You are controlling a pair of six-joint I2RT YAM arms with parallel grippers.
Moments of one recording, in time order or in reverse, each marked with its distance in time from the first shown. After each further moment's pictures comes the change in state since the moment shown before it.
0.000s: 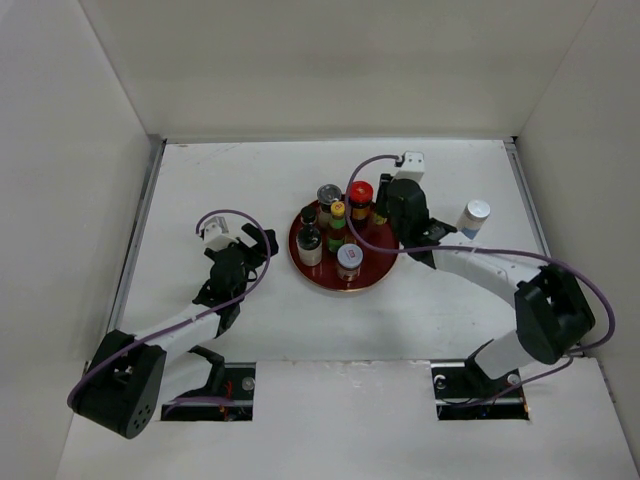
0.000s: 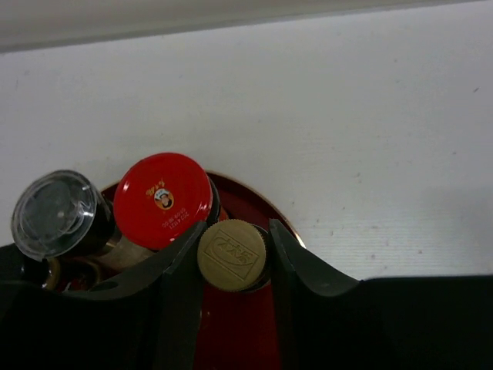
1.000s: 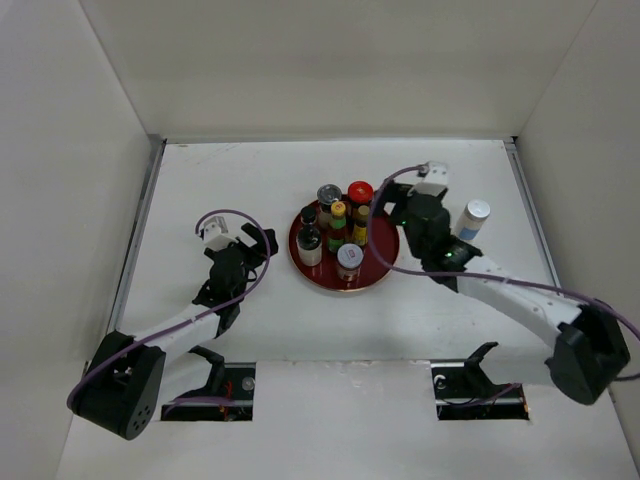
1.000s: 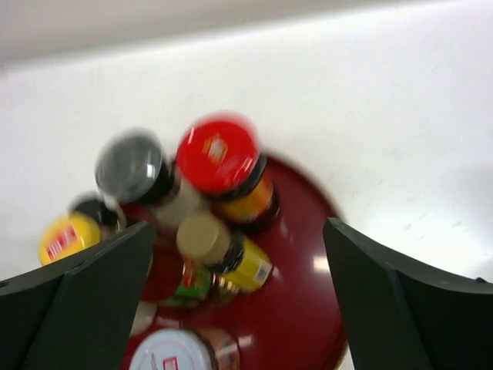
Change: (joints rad) left arm -0.002 -0.007 0.000 0.000 -0.001 0.000; right arm 0.093 -0.163 -0.133 0.015 -0.001 0.078
